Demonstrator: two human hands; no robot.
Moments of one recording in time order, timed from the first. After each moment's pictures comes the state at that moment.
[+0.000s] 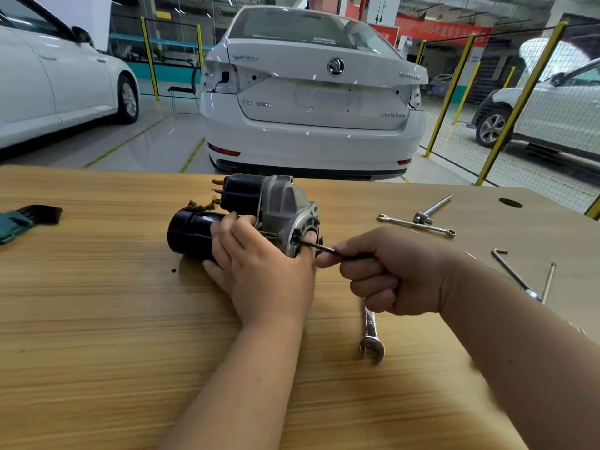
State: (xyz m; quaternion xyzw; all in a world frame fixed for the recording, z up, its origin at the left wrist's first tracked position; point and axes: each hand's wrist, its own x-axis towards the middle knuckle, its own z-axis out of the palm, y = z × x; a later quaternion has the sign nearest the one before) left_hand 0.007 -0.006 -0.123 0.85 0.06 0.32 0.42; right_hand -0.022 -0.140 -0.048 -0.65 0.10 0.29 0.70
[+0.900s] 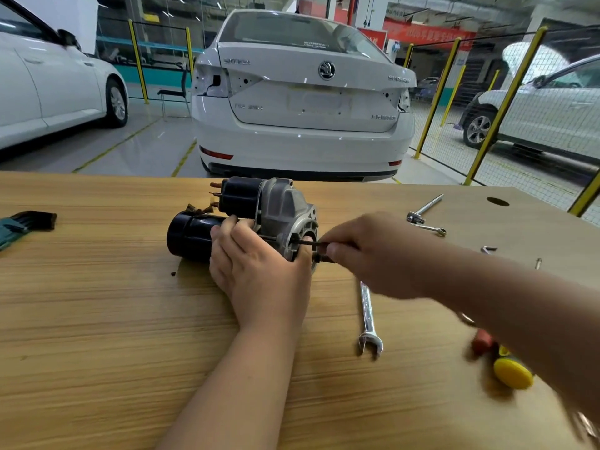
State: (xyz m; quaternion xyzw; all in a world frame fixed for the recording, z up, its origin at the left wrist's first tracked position) left_hand 0.007 0.001 -0.127 0.86 0.03 0.28 0.43; right_hand -0.030 -0.134 -0.038 -0.98 -0.14 -0.04 0.12
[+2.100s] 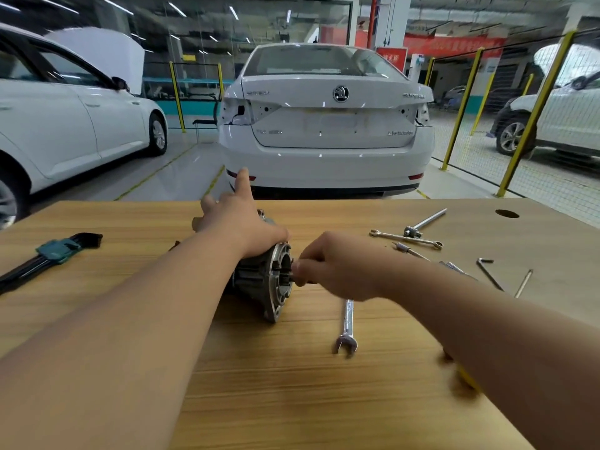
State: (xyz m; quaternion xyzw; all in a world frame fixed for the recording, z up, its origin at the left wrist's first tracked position) left_hand 0.036 0.034 -0.024 0.98 -0.01 0.08 0.19; right_hand -0.037 -0.122 -0.029 -0.97 -0.16 0.02 0.18
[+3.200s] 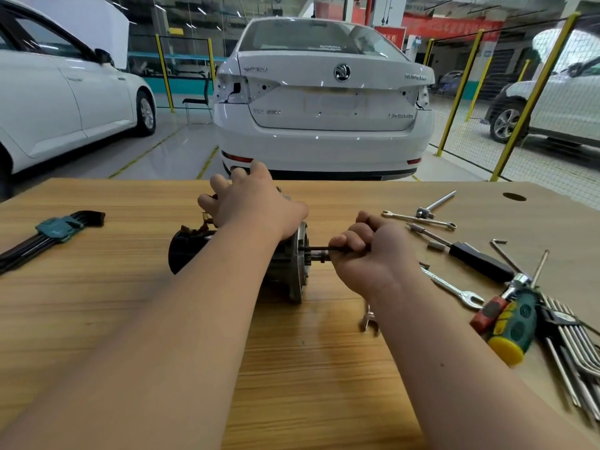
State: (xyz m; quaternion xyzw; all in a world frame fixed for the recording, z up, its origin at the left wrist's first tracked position) left_hand 0.036 0.032 -0.038 0.97 0.03 0.15 0.17; right_hand -0.025 -0.094 -0.068 -0.21 0.19 -0.07 0.96
